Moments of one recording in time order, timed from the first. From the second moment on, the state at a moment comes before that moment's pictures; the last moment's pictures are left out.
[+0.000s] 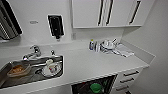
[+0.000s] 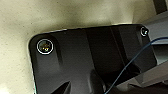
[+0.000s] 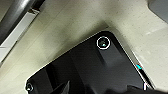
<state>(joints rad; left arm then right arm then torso) 1.51 2.86 -2.58 0.66 -0.20 -0.63 -1.37 2.69 -2.29 -0.39 0.05 0.76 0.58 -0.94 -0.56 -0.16</state>
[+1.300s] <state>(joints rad) 1.50 2.86 -2.58 0.65 -0.19 -0.64 -1.14 2.72 -2.26 -0.27 0.01 0.80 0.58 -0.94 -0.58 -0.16</state>
